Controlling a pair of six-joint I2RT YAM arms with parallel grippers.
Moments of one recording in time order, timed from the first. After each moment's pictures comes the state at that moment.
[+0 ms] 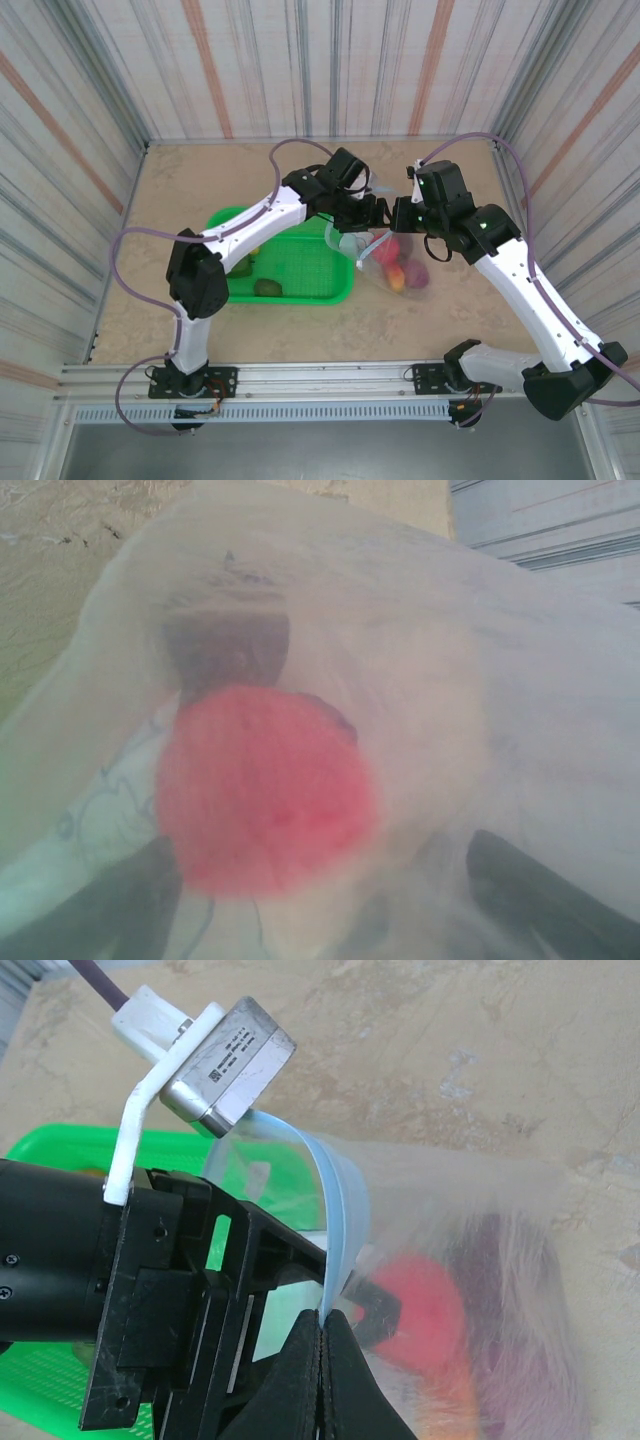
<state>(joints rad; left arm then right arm) -0.82 1.99 1.87 -0.77 0.43 -0.70 0.52 1.15 1.33 -0.92 0.05 0.46</state>
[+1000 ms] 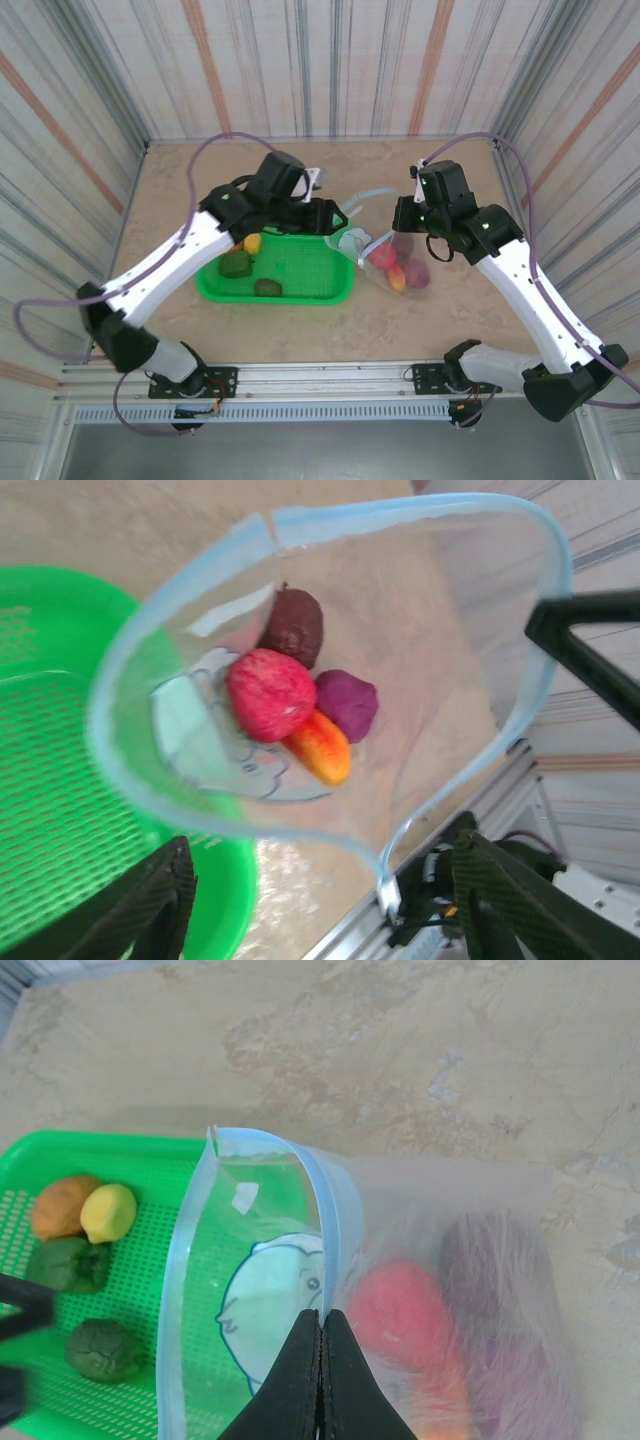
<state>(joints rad) -0.78 1.44 1.54 -0.84 0.25 -0.60 0.51 1.14 1.33 -0.92 0.06 0.46</state>
